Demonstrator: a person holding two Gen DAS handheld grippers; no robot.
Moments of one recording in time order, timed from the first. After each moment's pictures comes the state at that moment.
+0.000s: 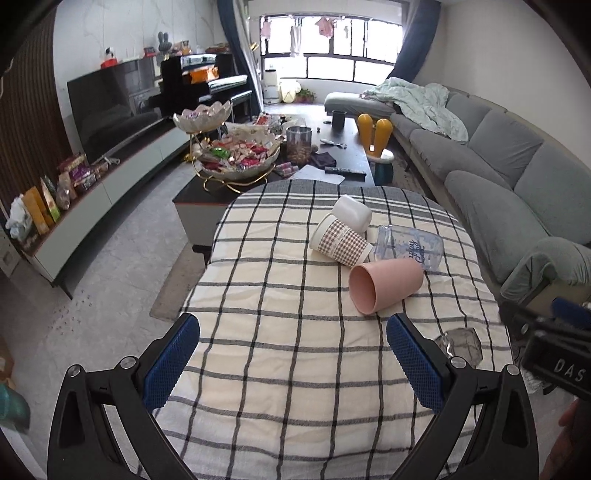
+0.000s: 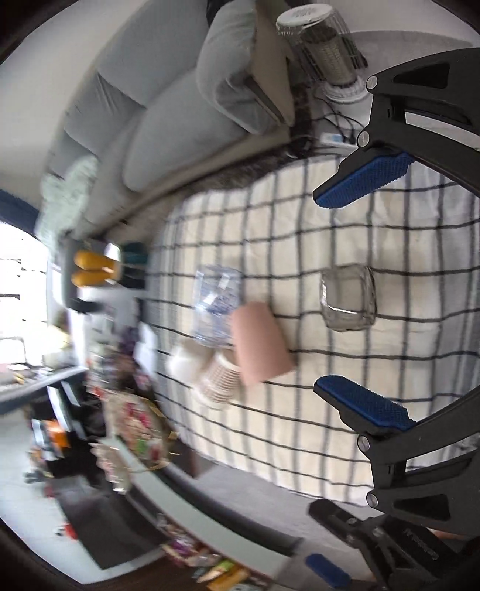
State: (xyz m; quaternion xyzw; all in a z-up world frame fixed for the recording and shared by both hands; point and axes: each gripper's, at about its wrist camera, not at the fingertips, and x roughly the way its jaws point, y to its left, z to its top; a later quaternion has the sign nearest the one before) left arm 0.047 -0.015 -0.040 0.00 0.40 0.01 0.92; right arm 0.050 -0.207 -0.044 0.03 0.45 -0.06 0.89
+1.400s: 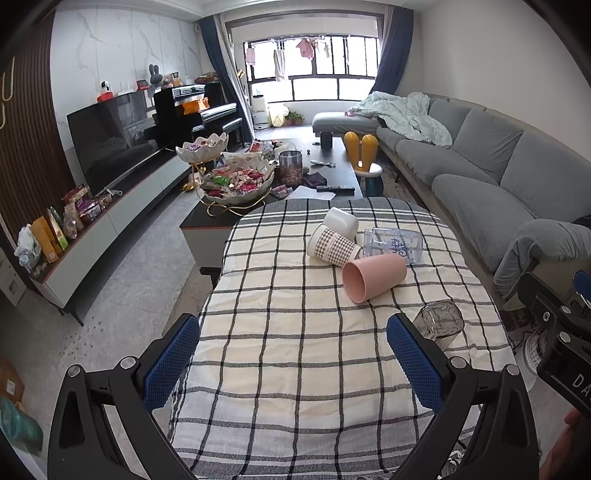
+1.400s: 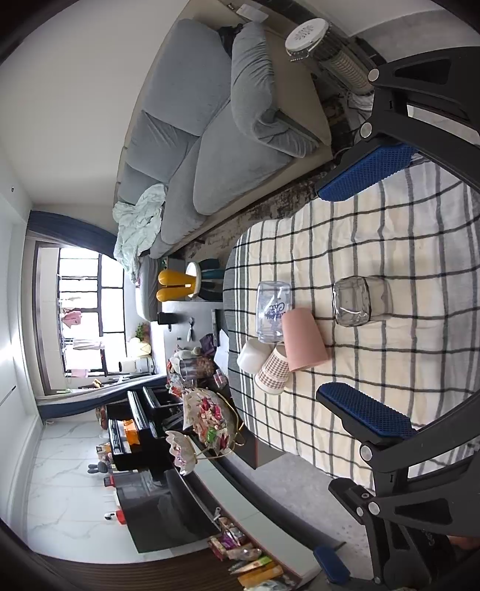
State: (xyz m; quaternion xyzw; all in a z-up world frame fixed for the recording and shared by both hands) left arm -0.013 -0.023 -0.018 0.04 0.35 0.00 0.94; right arm -0.043 -0.191 -0.005 0.02 0.31 -0.08 0.95
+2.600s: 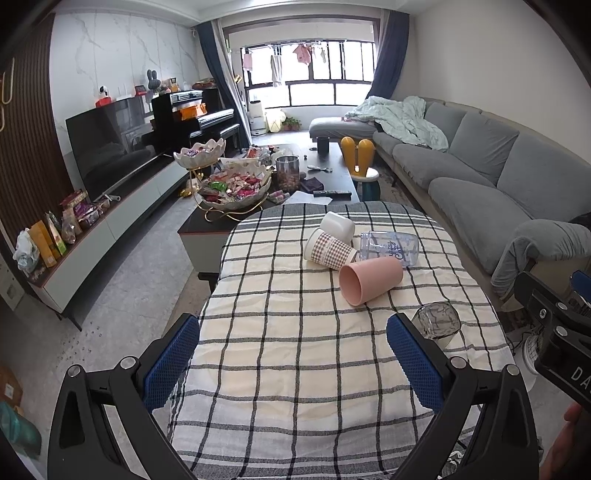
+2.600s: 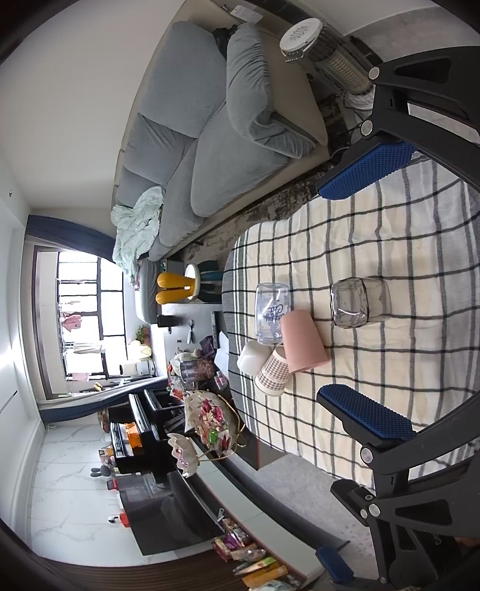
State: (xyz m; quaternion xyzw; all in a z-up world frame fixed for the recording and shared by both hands) left arm -0.014 -0.028 -0.017 0.04 0.34 -0.01 0.94; right arm -0.044 -0.194 -0.003 0.03 0.31 -0.08 0.95
